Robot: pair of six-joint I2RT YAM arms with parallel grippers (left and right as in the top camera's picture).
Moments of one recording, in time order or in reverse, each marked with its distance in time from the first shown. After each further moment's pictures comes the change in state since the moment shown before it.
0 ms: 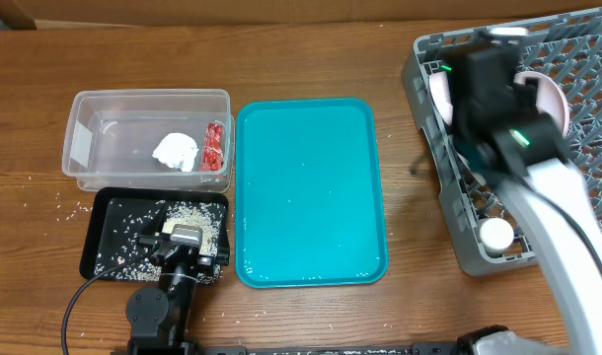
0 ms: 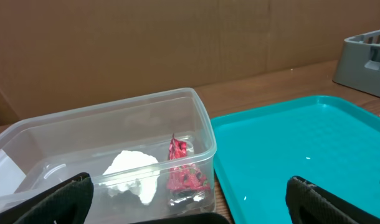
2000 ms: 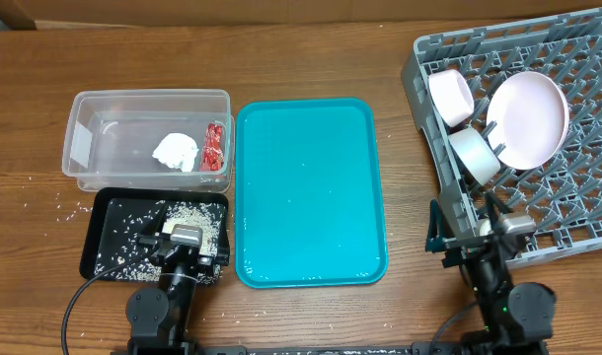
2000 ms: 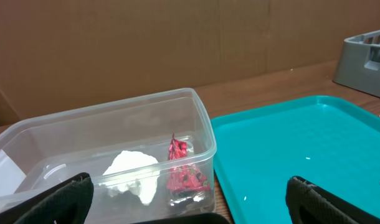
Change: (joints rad) left arm 0.000 0.000 0.000 0.000 0.000 0.000; right arm -0.167 -1.354 -1.400 0.850 -0.766 -0.033
